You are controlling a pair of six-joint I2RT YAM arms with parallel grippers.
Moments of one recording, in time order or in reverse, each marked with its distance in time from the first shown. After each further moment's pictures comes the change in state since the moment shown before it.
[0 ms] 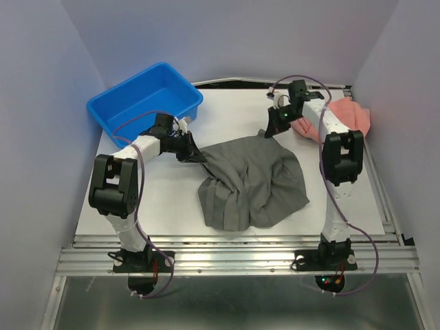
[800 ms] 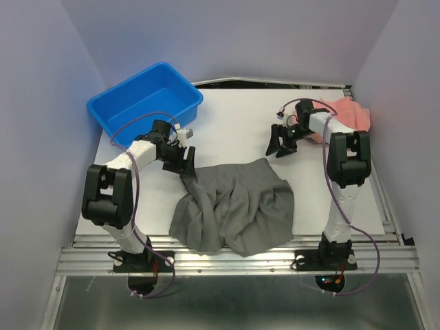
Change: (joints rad) left arm -0.001 -0.090 -0.024 -0.261 -0.291 0.599; right arm -0.081 -0.153 -0.395 0.052 -0.079 0.104
